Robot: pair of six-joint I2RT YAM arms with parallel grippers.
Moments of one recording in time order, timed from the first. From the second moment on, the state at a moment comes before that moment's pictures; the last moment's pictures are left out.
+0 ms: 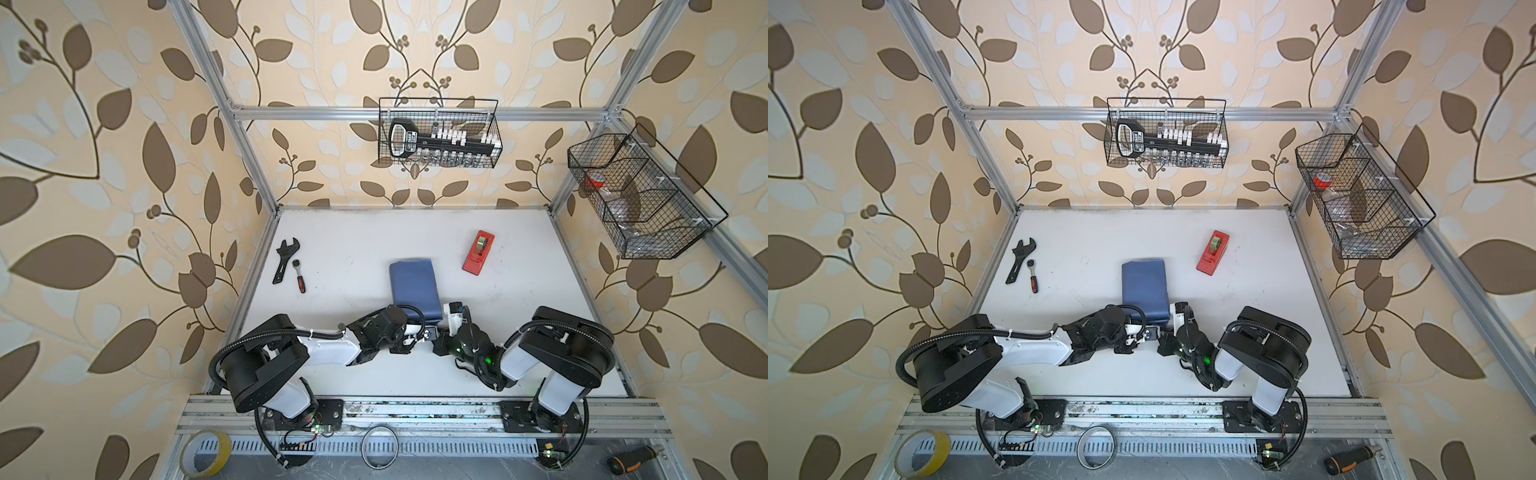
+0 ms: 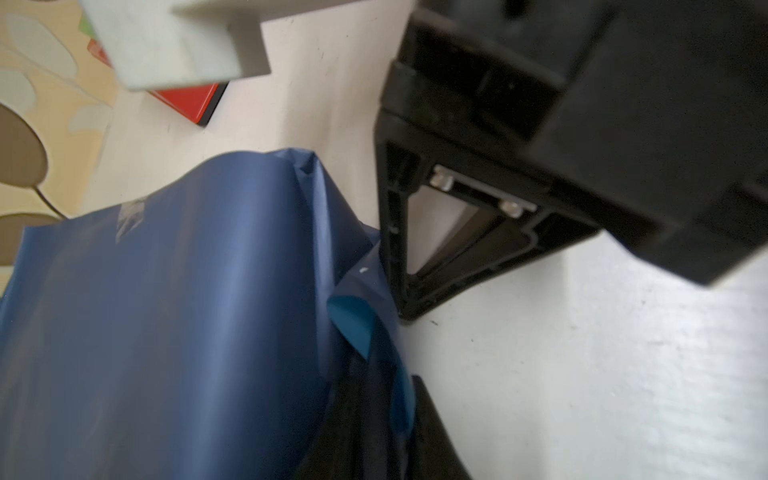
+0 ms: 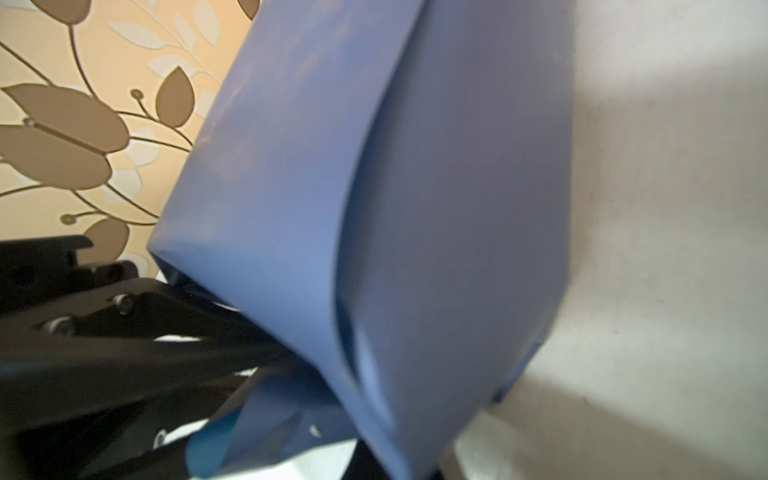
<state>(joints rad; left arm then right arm) -0.90 1.49 0.50 0.29 0.04 0.68 0.88 1.74 0.22 1.05 0.09 0.80</state>
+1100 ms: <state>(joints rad) -0.90 1.50 0.49 0.37 0.07 0.68 0.59 1.35 0.55 0.23 -0.11 0.52</state>
